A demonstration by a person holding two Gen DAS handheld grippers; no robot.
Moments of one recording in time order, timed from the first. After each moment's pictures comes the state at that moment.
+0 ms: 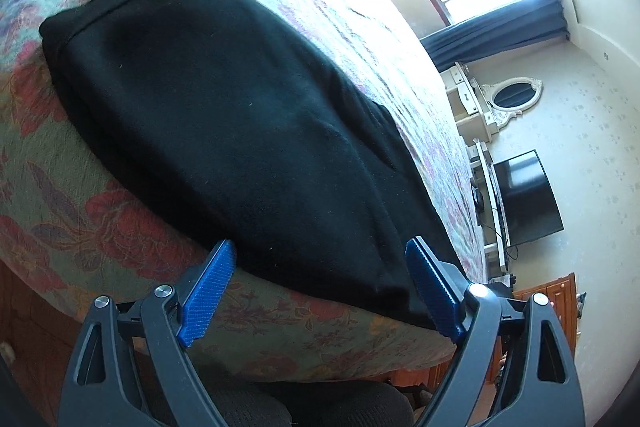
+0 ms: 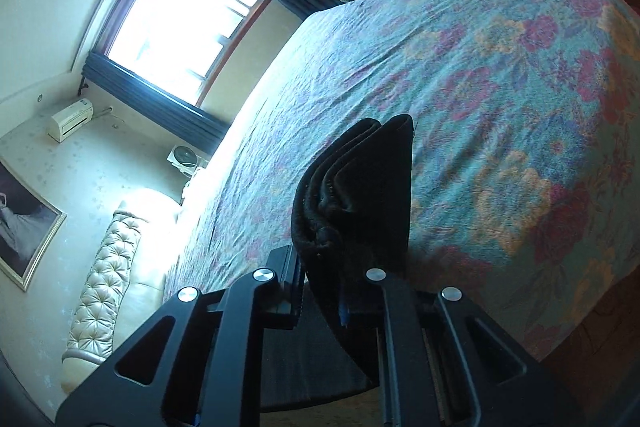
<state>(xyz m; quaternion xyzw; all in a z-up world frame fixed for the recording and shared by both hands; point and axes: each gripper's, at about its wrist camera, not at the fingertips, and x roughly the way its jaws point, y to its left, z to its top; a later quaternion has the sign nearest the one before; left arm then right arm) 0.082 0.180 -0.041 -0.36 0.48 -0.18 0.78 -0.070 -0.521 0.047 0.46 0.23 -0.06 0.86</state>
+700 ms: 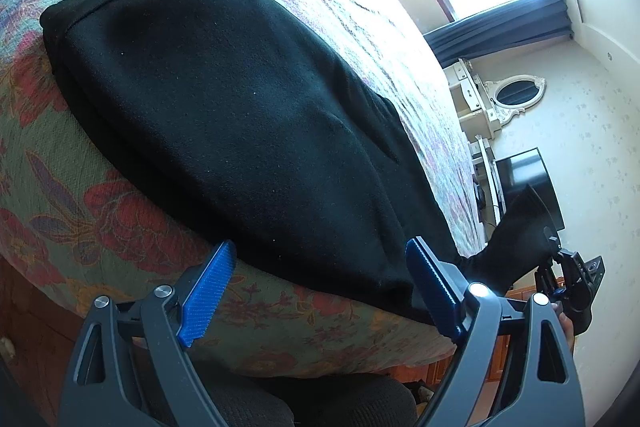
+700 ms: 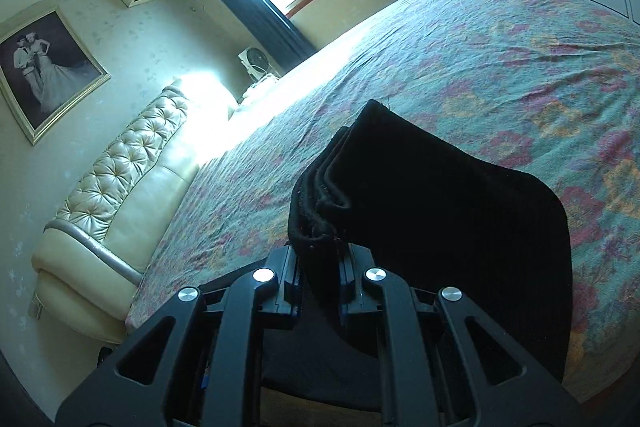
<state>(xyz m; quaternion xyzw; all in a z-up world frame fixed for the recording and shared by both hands) 0.080 0.173 -0.037 -0.35 0.49 -0.18 0.78 0.054 -0.259 0.094 0.31 0.31 0.10 0.90</state>
